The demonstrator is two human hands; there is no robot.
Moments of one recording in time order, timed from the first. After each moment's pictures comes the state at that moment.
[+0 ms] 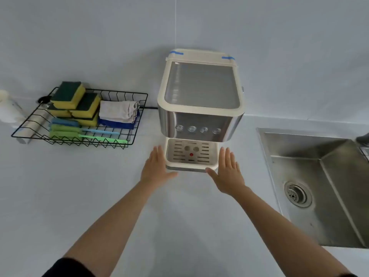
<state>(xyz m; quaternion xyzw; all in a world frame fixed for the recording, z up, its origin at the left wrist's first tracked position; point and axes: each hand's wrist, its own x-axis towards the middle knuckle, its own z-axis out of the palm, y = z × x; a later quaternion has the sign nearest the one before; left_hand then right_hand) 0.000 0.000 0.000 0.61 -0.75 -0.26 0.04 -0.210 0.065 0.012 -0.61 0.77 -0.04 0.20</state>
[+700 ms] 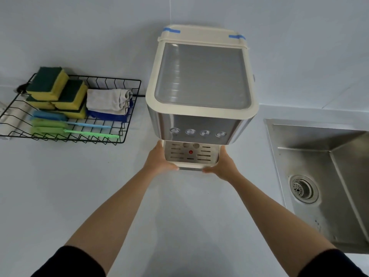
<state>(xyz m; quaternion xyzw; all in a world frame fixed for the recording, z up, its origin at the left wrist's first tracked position) -0.021 -0.044 -0.012 0.63 -0.64 -0.42 0.08 -0.223 0.011 -0.019 -0.47 0.75 -0.21 0.41</state>
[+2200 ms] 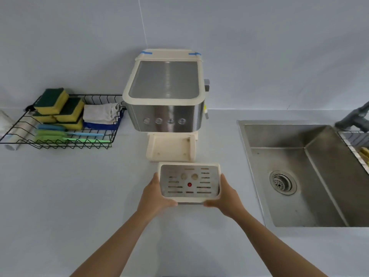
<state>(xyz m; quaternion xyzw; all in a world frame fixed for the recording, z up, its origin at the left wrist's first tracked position) -0.044 0.105 0.013 0.63 -0.65 -0.42 0.12 -0.252 0.160 0.001 -0.50 0.72 -0.25 0.41</state>
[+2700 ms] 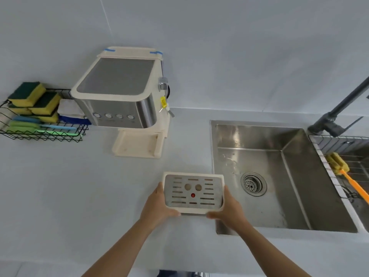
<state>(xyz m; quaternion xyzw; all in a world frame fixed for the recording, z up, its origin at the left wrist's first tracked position) -0.172 0.169 -0.004 0.63 -0.64 -0.44 0.09 -0.382 0.223 -0.009 -0.46 0.74 -0.22 0.44</state>
